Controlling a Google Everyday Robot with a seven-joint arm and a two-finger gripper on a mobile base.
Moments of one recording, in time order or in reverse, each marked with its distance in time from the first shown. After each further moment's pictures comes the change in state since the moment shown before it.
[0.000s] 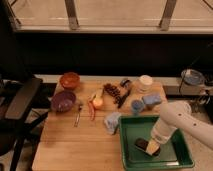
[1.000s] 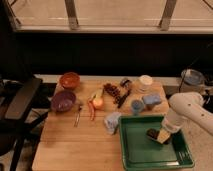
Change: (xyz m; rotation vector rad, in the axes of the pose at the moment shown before) arm -0.001 -0.077 -0.028 0.081 -0.005 0.042
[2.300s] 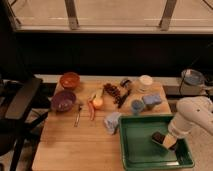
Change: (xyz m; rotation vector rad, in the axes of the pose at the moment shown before) arm 0.037 0.002 -0.014 0.019 0.008 0.056
